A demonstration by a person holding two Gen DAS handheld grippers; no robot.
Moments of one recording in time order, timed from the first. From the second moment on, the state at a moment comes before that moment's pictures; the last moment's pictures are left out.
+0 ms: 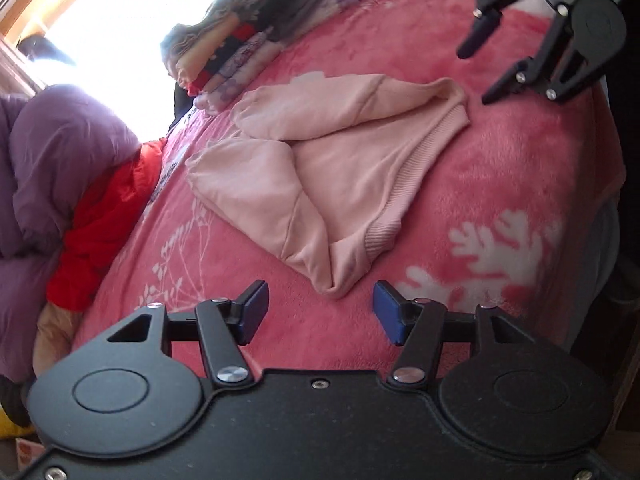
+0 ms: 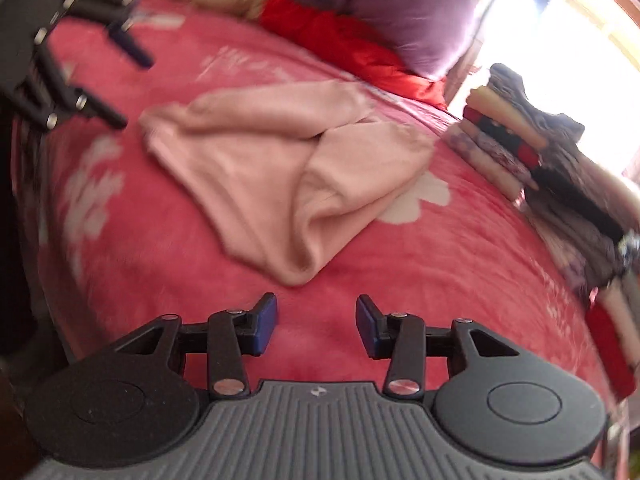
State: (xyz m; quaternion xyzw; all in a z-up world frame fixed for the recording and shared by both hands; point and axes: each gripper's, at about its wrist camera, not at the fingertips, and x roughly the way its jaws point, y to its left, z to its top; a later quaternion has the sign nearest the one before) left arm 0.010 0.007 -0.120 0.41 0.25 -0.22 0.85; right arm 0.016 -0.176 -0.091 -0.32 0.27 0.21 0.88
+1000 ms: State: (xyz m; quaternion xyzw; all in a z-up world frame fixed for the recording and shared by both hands) left arm -0.014 -0.009 -0.126 0.50 0.15 -0.19 0.83; right arm 0.000 -0.139 -0.106 -0.42 0.17 0.20 0.87
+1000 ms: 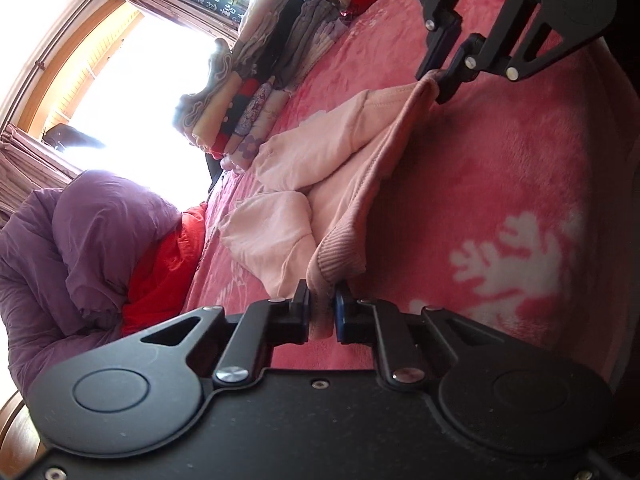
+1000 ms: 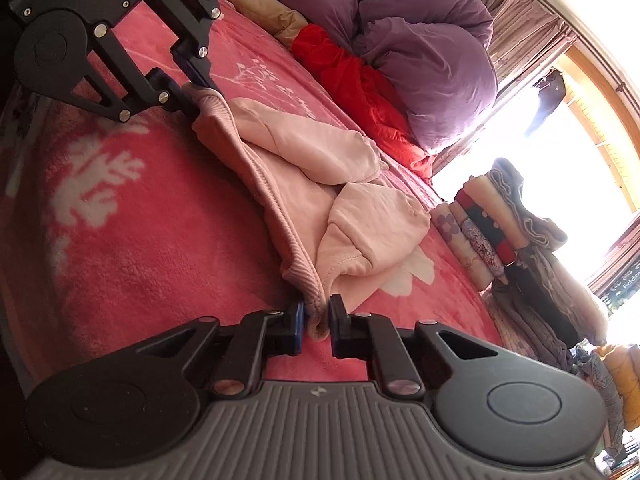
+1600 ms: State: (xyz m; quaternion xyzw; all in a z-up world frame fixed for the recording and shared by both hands) left arm 0.051 0.014 -0.029 0.32 0.20 -0.22 0.90; right arm 0.010 -0.157 -0.016 -0.39 0.13 0.19 0.89
